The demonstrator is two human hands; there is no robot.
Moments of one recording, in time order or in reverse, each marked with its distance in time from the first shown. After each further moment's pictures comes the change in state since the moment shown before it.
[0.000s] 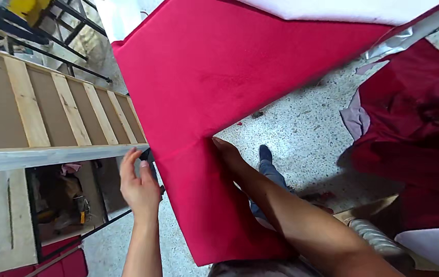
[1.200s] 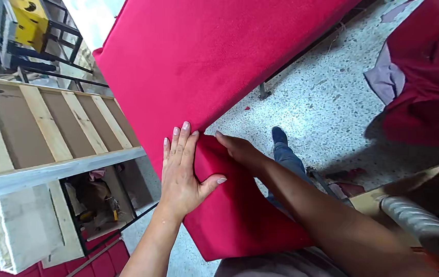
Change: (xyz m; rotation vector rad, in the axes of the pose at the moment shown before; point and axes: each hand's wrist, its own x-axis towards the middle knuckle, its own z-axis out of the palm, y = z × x) left_hand -0.003 0.060 0.046 0.333 -0.394 0.658; right_hand -0.026 0.002 -0.040 -0.025 -0.106 0.163
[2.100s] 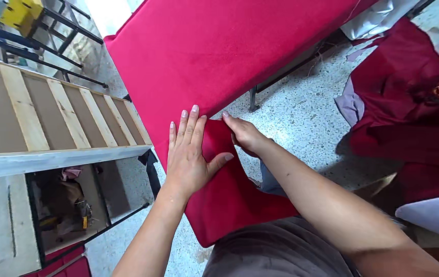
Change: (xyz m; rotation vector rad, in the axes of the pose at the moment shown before) left_hand 0.000 0.009 0.001 0.051 -0.005 -0.044; right_hand 0.004 -0.017 -0.007 -0.103 0.064 -0.223
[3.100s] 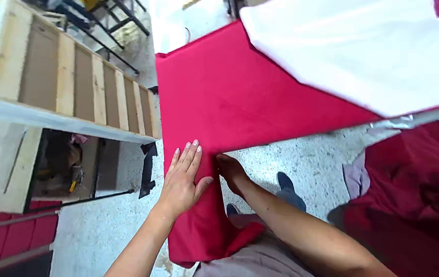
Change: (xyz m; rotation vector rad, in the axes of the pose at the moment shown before) left_hand -0.006 -0.005 0.004 0.019 0.106 -0.191; right_hand 0.035 -0.006 0.016 -0.139 -0.072 0.103
